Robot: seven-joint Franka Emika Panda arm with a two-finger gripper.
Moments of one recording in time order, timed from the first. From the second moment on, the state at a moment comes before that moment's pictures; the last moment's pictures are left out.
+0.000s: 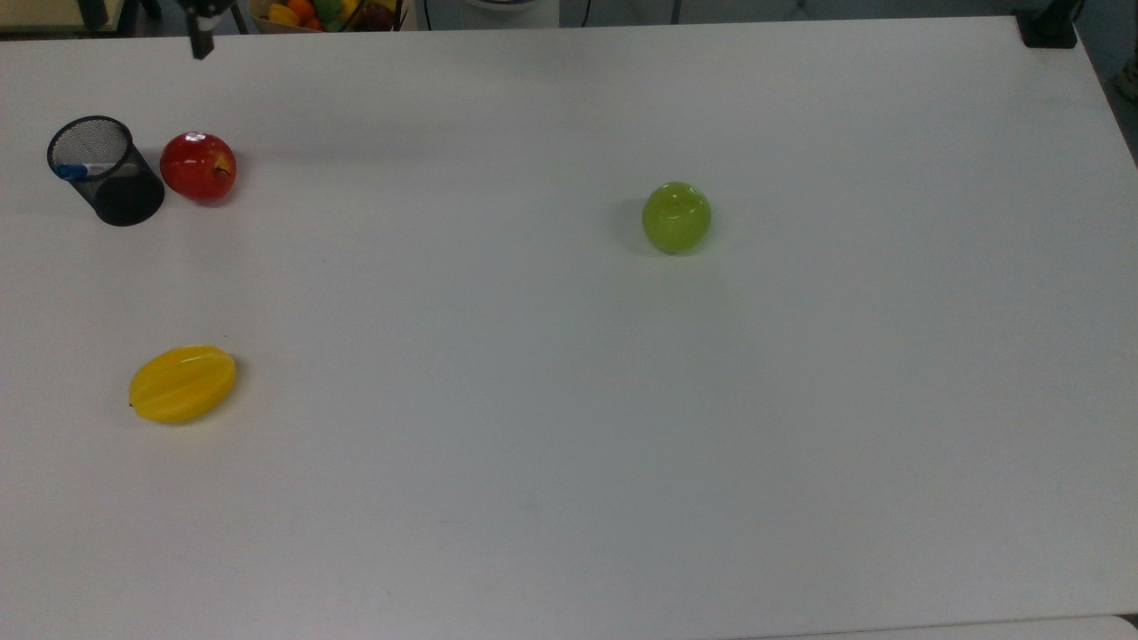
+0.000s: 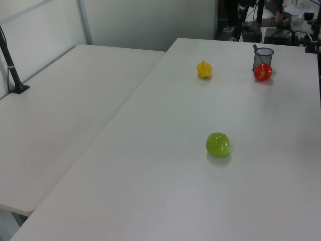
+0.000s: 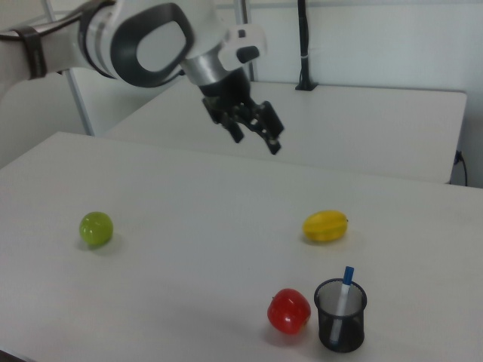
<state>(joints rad) -0.01 0.05 -0.32 -1.63 -0.02 2.03 -0.11</state>
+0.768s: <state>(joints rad) -0.09 0.17 -0.42 -1.74 -0.03 2.36 -0.08</state>
